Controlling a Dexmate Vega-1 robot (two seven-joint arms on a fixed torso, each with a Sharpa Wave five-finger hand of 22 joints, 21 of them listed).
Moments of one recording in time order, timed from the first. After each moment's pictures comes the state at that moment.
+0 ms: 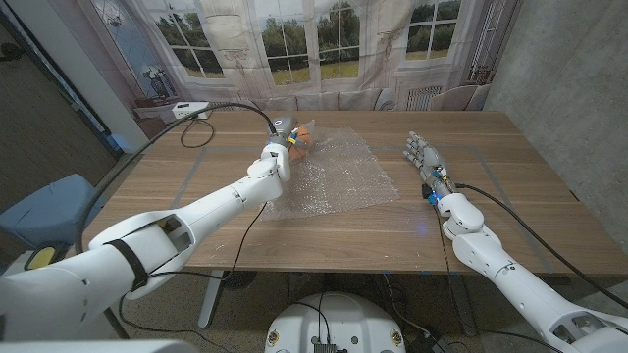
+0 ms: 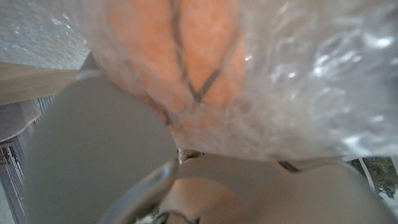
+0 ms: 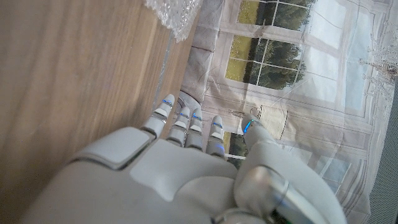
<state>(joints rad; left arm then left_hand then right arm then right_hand) 0.39 0.40 0.92 -1.26 0.47 0.54 0.42 1.09 -0.21 0.32 -0.08 0.17 0.69 -0.01 0.53 0.24 0.69 0.08 0.54 0.46 0.73 0.13 0.55 0.48 0.95 0.00 0.89 0.25 -0.91 -0.47 -0.36 -1.26 0.60 0.45 -0.02 0.29 0.17 0.47 -0.11 0.19 0.21 -0.08 0.21 0.18 0.22 0.05 0.22 0.20 0.15 -0.01 0.21 0.19 0.23 0.06 0.21 0.17</state>
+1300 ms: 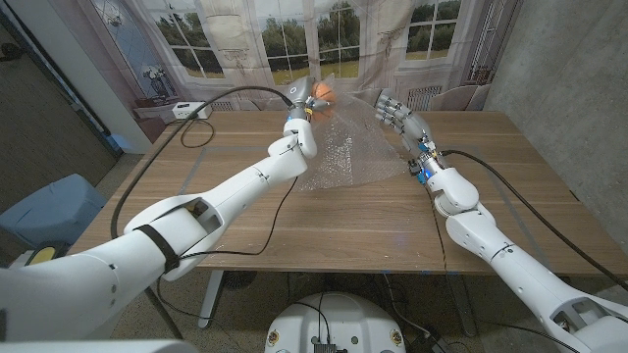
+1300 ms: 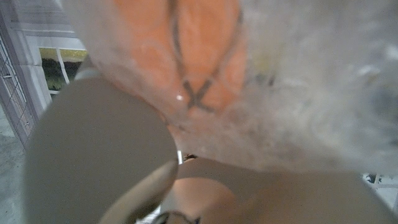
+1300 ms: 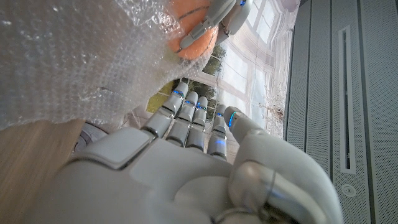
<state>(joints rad) 0.32 0.22 0.86 -1.20 0.34 0.40 0.63 1.09 -0.21 0.32 -0.09 0.17 0.73 0.00 0.51 0.23 0.72 0.09 0.52 0.47 0.74 0.15 0.55 0.50 0.95 0.00 0.93 0.24 -0.87 -0.51 -0.40 -1.44 0.54 0.54 0.11 0.48 0.20 0.61 -0.04 0.19 0.39 -0.04 0.21 0.18 0.40 0.04 0.24 0.20 0.36 -0.02 0.30 0.22 0.46 0.00 0.28 0.18</state>
